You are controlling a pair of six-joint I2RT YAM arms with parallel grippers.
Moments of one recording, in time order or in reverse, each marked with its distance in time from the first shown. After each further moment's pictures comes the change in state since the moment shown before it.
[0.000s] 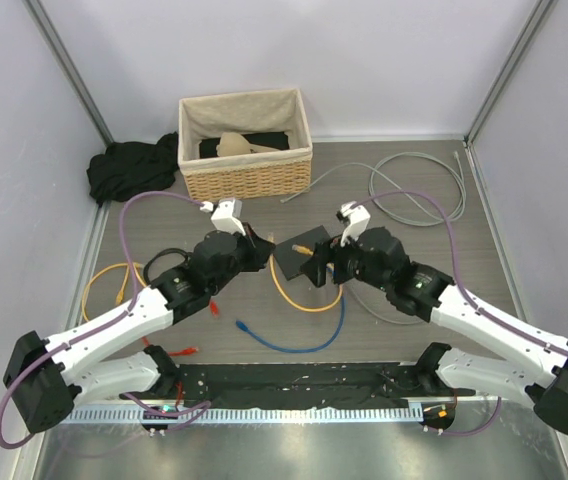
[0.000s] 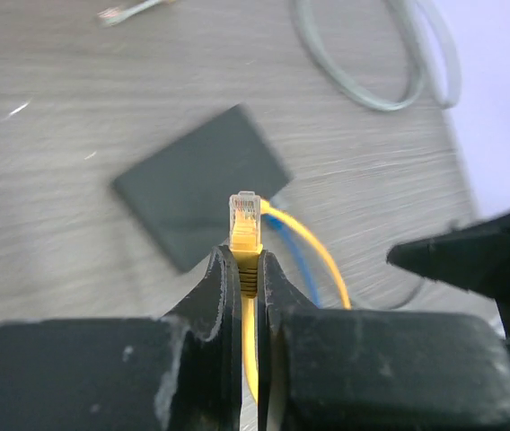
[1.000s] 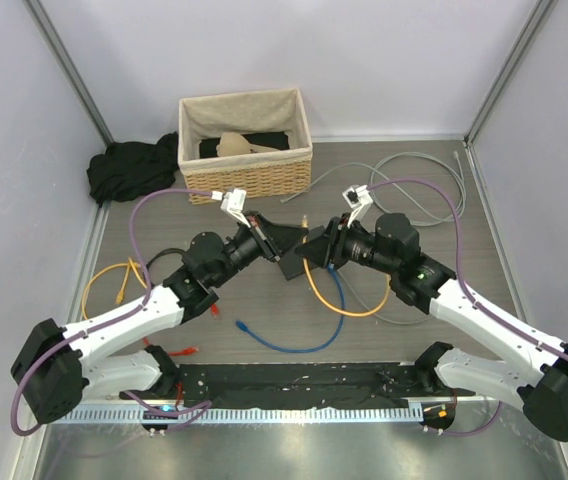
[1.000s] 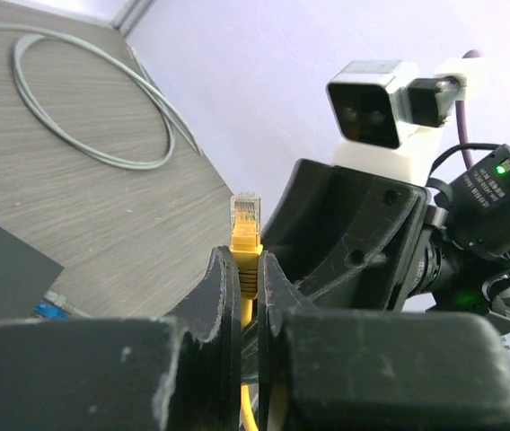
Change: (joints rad) left arm 0.014 0.065 -0.080 0.656 0.361 -0.105; right arm -0.161 0.019 0.011 0.286 -0.378 0.180
